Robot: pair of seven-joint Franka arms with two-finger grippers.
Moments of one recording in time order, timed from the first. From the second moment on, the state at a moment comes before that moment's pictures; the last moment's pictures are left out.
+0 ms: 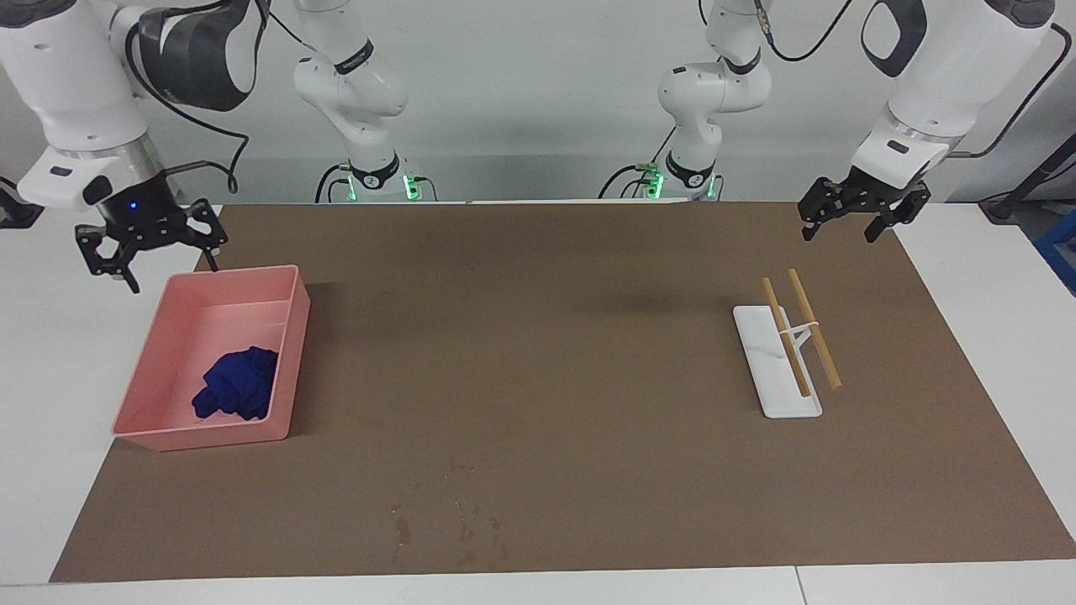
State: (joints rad) left arm 0.01 0.01 -0.06 -1.58 0.01 1.57 0.08; right arm -0.26 0.01 0.13 -1.63 -0.08 1.79 -0.54
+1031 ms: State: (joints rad) left arm 0.01 0.01 -0.06 -1.58 0.01 1.57 0.08; right arm -0.21 0.01 0.14 -1.57 0.07 1.44 -0.14
